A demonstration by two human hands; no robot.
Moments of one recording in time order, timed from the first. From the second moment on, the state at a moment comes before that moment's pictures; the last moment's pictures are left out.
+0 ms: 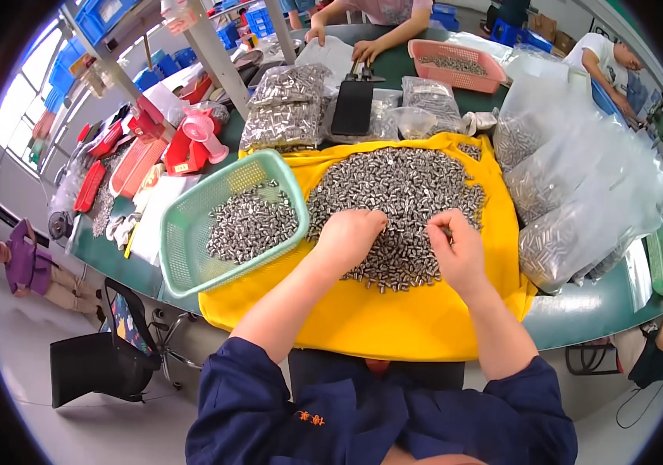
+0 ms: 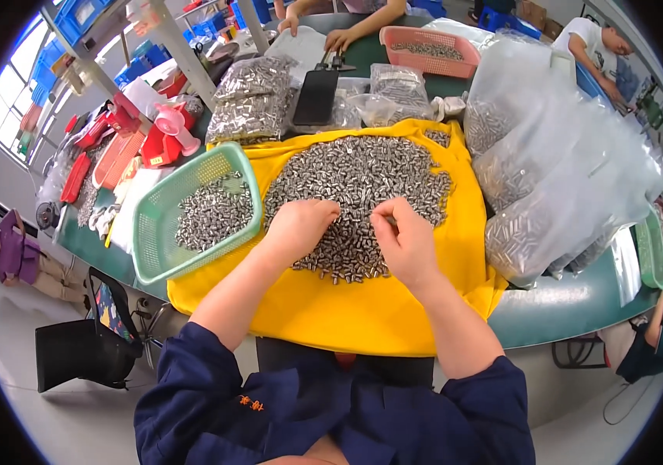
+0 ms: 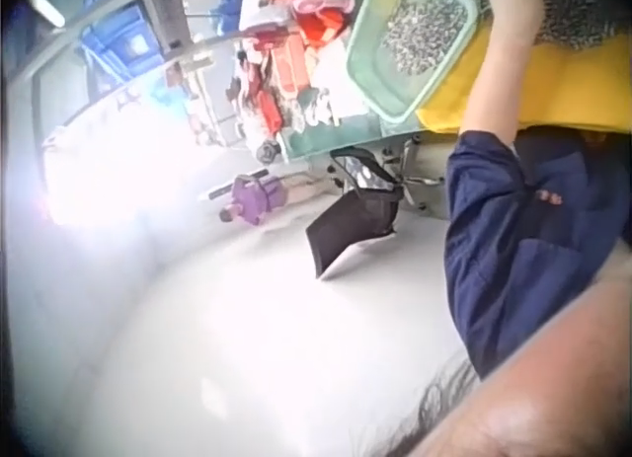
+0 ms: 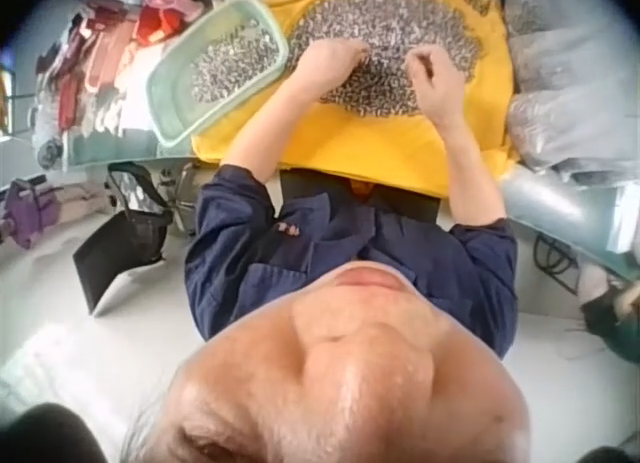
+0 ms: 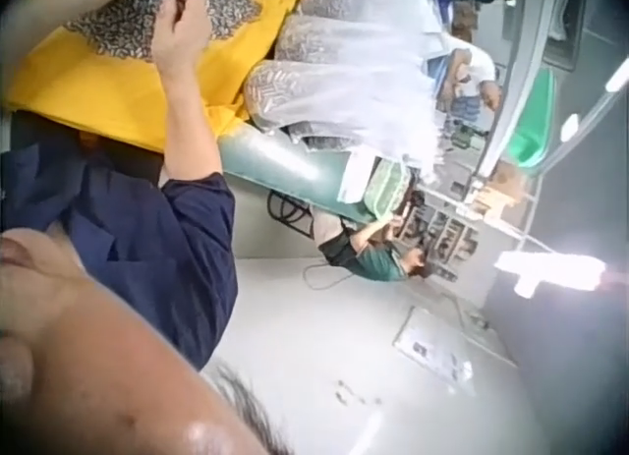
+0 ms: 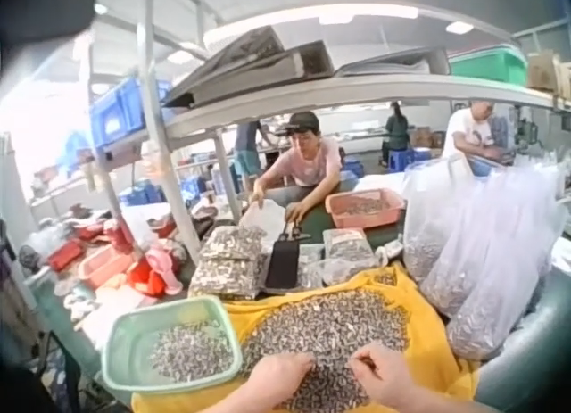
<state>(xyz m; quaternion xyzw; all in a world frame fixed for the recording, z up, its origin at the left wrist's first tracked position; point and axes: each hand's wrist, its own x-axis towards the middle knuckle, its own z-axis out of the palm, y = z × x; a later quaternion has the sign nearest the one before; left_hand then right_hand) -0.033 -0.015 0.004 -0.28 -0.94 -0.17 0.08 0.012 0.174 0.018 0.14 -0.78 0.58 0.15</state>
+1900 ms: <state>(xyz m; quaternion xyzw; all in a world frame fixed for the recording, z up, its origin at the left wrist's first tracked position) -0.023 0.007 -0.001 -0.07 -0.52 -0.83 -0.20 0.003 0.174 0.011 0.15 -0.80 0.56 0.14</state>
